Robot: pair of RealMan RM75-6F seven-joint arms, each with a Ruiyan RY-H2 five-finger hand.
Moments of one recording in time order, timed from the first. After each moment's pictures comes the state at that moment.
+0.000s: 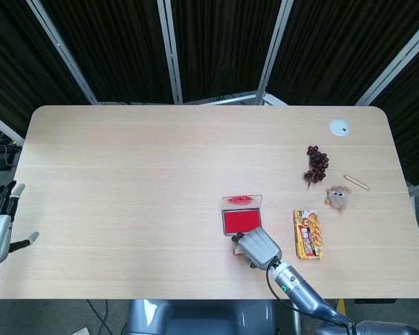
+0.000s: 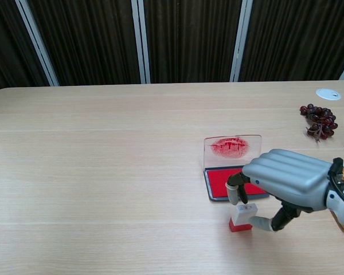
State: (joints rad) left arm -0.12 -1.22 -0.09 -1.54 1.42 1.47 0.16; right arm 0.53 -1.58 0.02 -1.61 -1.37 0.95 -0.56
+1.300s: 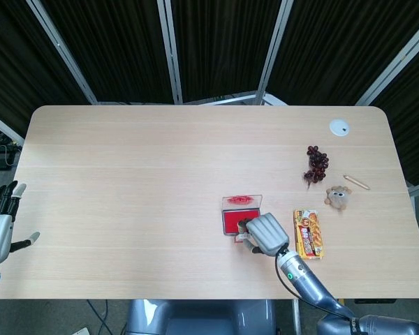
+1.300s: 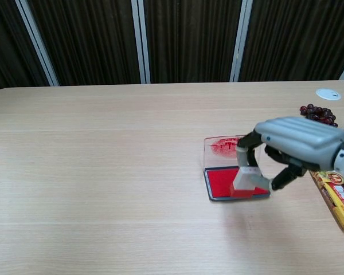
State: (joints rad) left arm -0.12 -1.21 -0.08 -1.54 1.42 1.47 0.16; right arm 0.54 -1.53 0.09 -1.62 -1.34 1.02 -0.39
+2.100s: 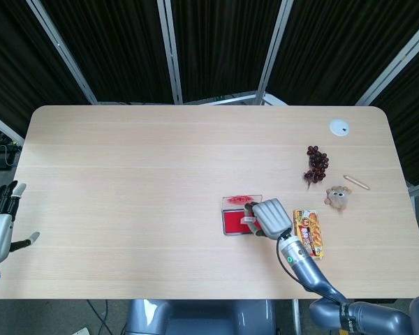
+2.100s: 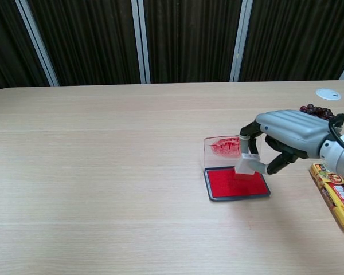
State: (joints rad) left arm -0.13 -1.21 -0.09 -1.54 1.41 1.46 0.16; right arm 0.58 -1.63 0.12 -1.42 -1.30 1.03 -0.33
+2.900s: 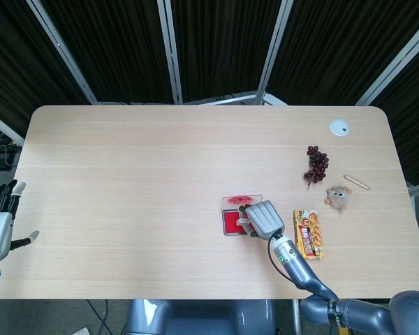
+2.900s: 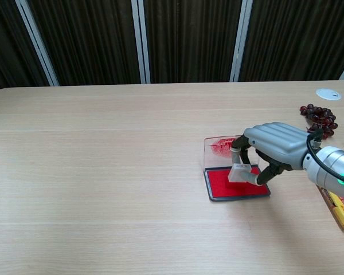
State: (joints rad) left arm -0.14 -1.22 -0.09 -1.53 1.38 1.44 0.17; right arm 0.61 -1.73 0.10 -1.27 -1.29 0.99 -0.33
